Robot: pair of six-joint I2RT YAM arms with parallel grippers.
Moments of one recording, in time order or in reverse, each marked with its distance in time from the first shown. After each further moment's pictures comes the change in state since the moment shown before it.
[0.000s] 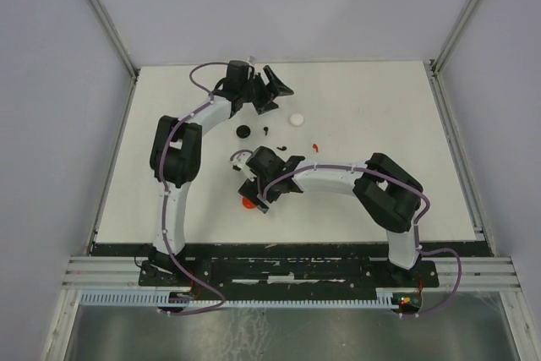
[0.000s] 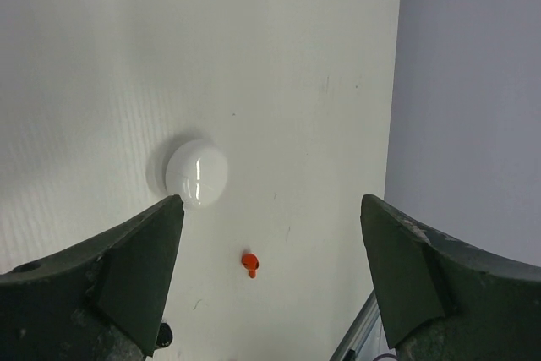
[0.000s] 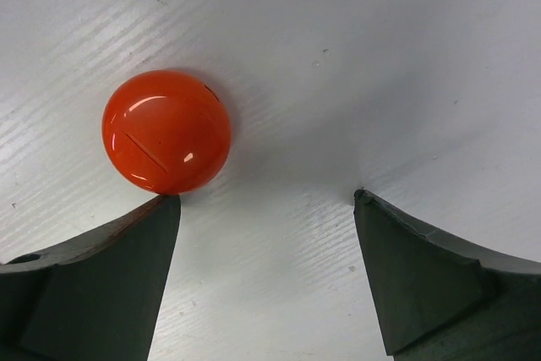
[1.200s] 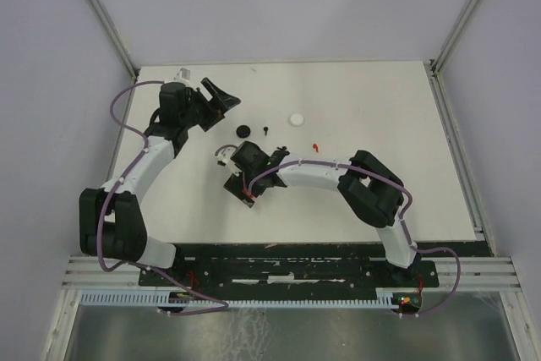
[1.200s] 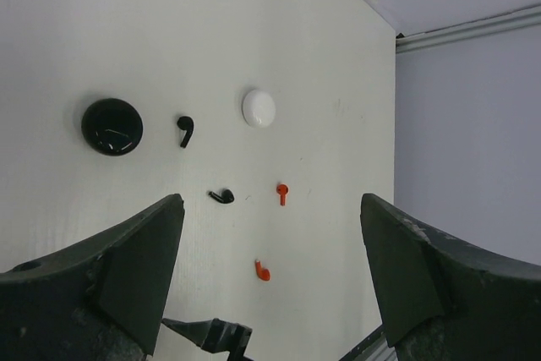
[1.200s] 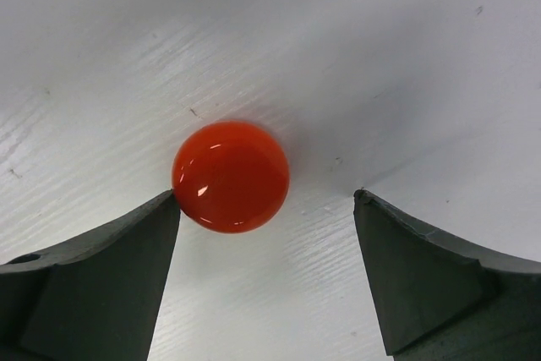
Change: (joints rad) left arm 0.198 -0.799 -0.706 0.010 -0.160 0.060; right arm 0.021 0.131 0.199 -0.036 0.007 -0.016
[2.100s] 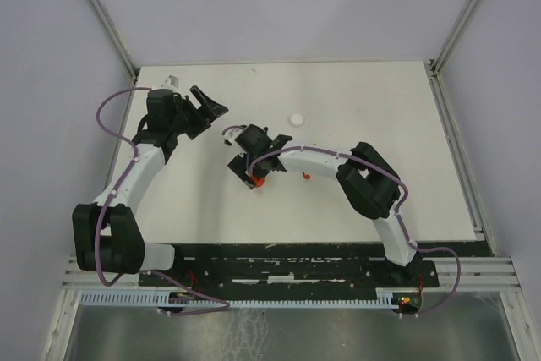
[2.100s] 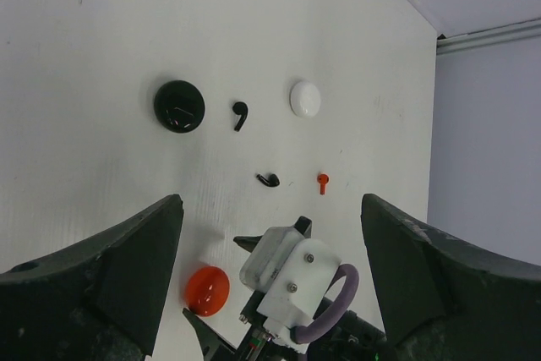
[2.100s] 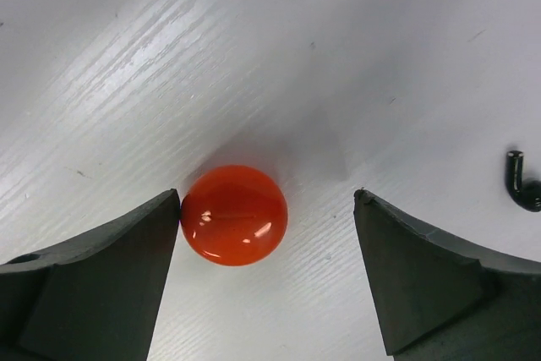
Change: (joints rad) left arm 0.082 -0.109 -0.054 -0.118 0.003 0.097; right arm -0.087 0.062 0.119 -0.055 0.063 0.024
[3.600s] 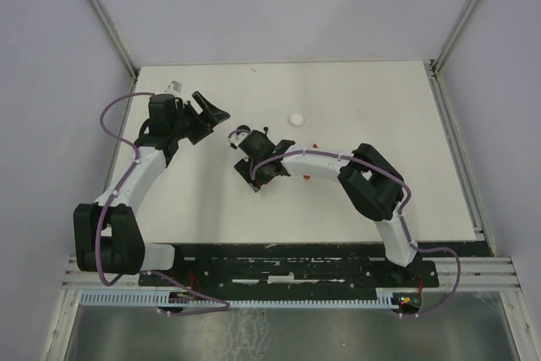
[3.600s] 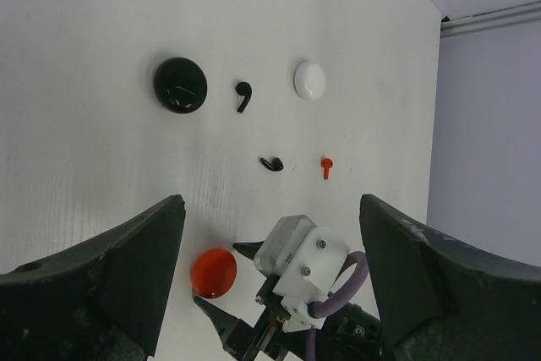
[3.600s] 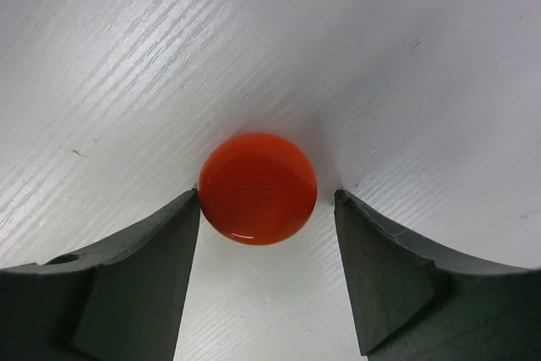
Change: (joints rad) left arm 0.001 -0.005 -0.052 0.014 0.034 0.000; right arm 0.002 -0.028 -0.071 0.014 -0.001 0.107
